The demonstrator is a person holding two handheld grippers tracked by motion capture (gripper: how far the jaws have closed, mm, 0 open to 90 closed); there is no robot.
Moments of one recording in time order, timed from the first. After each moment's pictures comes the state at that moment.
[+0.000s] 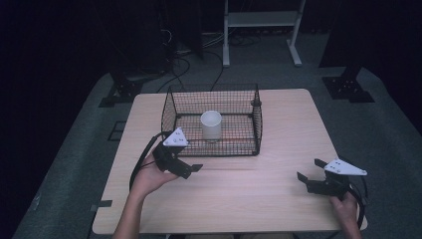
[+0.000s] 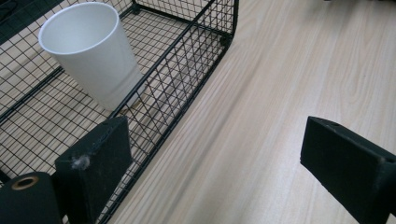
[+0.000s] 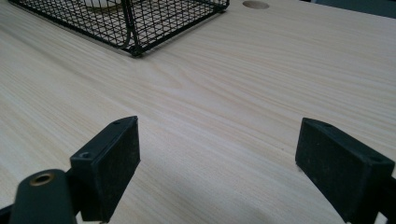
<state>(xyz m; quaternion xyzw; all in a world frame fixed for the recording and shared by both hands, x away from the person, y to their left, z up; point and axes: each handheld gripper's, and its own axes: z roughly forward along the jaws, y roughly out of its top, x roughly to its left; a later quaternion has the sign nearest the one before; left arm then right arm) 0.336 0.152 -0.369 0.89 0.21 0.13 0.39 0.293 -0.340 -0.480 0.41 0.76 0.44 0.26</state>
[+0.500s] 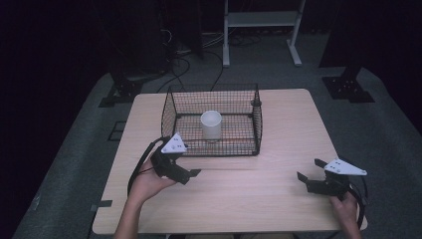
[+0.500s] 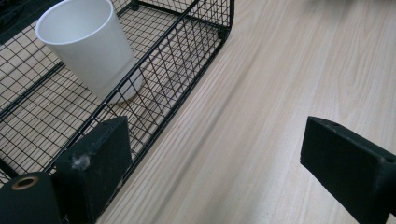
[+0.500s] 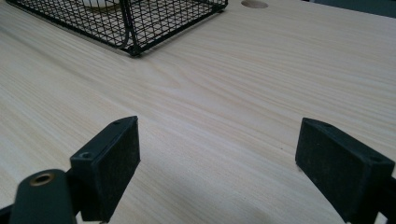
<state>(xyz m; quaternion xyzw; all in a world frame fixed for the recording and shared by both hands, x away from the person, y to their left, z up) 0.323 0.157 -0.374 0.89 0.21 0.14 0.39 0.293 -0.340 -0.480 0.41 0.75 0.44 0.26</state>
